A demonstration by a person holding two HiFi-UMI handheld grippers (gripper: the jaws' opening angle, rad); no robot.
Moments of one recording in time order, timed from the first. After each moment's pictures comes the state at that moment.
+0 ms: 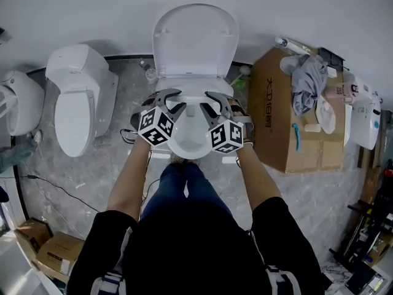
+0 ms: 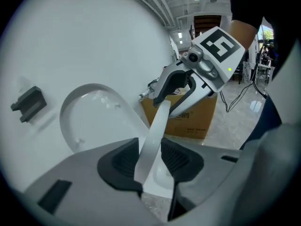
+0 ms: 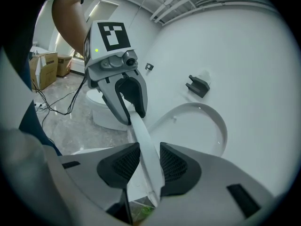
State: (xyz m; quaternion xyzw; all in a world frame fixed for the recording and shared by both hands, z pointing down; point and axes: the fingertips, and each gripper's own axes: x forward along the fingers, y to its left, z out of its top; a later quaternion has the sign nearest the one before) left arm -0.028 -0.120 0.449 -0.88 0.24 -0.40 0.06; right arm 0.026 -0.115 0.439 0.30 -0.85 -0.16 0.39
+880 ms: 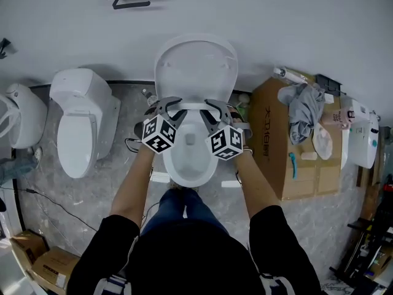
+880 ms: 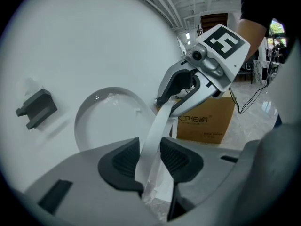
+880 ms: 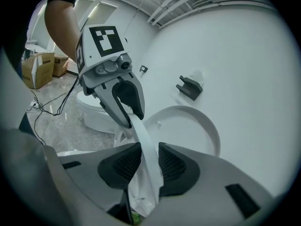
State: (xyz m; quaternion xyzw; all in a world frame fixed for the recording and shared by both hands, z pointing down) left arm -0.028 -0.215 0.421 -0.88 0.29 -0.37 0.07; right arm 0.025 -0.208 0.408 0.31 -0.86 -0.17 0.37
